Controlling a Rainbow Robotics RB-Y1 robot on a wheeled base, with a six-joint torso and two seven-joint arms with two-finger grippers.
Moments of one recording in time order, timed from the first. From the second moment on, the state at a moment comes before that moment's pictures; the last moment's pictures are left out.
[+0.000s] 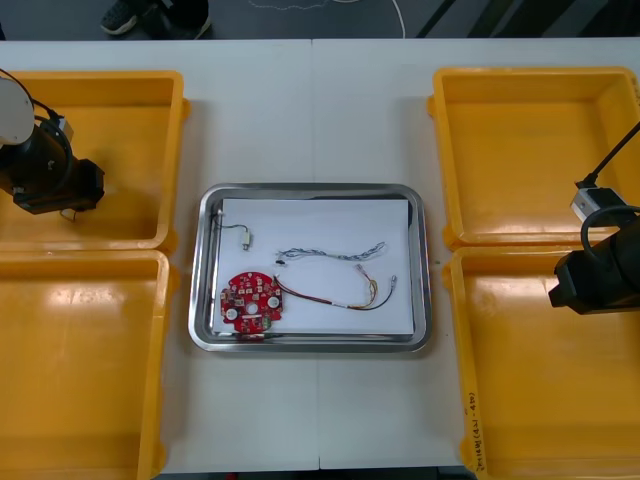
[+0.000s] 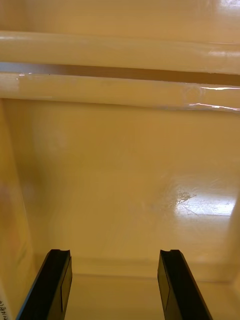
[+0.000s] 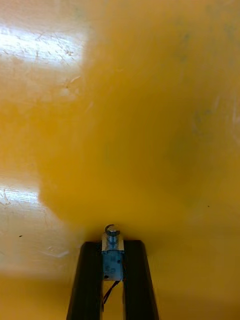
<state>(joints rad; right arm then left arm) -0.25 -0.83 0.00 -2.19 -0.91 1.91 1.09 -0.77 0.76 -0.18 -1.05 0.75 1.38 -1.33</state>
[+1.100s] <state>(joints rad) -0.25 -0.83 0.00 -2.19 -0.91 1.91 1.09 -0.77 0.76 -0.02 -1.38 0.74 1.76 -1.33</state>
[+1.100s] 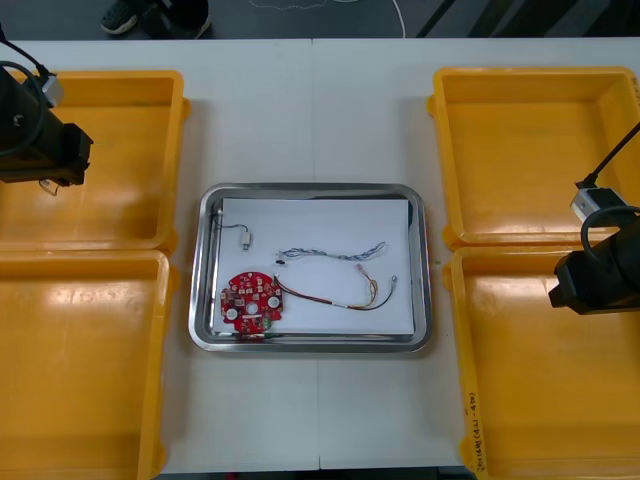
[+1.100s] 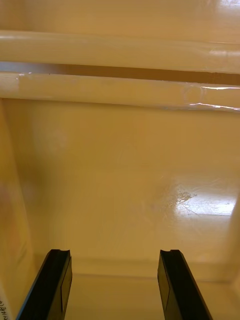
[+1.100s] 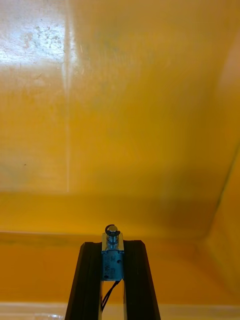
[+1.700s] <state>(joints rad) -0.25 -0.83 0.00 -2.19 -0.91 1.91 1.09 -0.83 0.77 0.00 -1.50 0.77 1.91 -1.33</state>
